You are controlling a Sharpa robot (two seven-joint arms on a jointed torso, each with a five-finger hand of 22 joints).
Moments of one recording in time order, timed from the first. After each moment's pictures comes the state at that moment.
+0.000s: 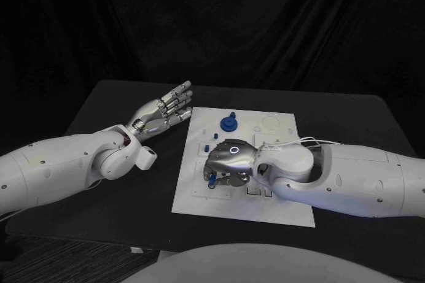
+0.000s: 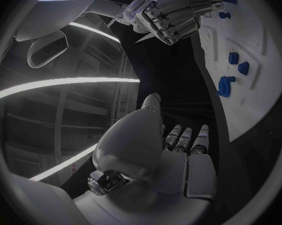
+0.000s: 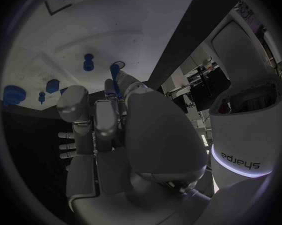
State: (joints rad) left arm 1.18 -0.87 -0.22 1.40 -0.35 -0.01 0.67; left_hand 1.58 0.21 -0.20 0.24 0.48 0.05 -0.10 0.01 0.01 0.02 0.10 0.07 0.02 0.00 0.16 0.00 0.00 0.16 0.02 0.29 0.01 0.08; right arm 1.20 -0.64 -0.25 1.68 -1.87 -0.21 0.01; right_hand 1.59 -0.13 0.30 0.16 0.19 1.11 0.12 0.11 0.16 1.24 0.05 0.15 0.07 1.46 -0.03 1.23 1.01 0.12 1.41 0.08 0.94 1.31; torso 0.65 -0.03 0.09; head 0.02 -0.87
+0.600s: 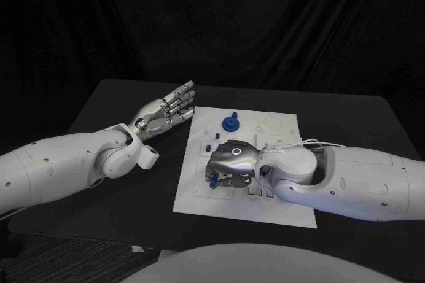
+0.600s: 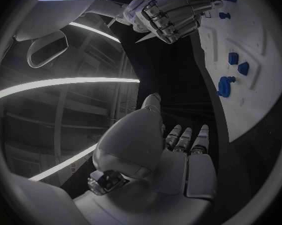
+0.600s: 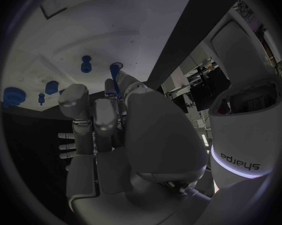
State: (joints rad) left arm 1.18 -0.88 -0.22 1.40 -0.35 0.00 0.67; left_hand 1.58 0.21 -0.20 0.23 0.49 0.05 -0.10 0.01 0.01 0.02 0.10 0.07 0.02 0.00 0.16 0.00 0.00 0.16 0.02 0.29 0.01 0.08; right arm 1.20 -0.64 -0.25 1.69 -1.87 -0.21 0.00; right_hand 1.59 -0.13 0.30 0.16 0.19 1.11 0.12 0.11 0.16 1.25 0.05 0.14 0.08 1.45 -0.03 1.20 0.97 0.12 1.40 0.08 0.89 1.31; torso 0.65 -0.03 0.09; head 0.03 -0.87
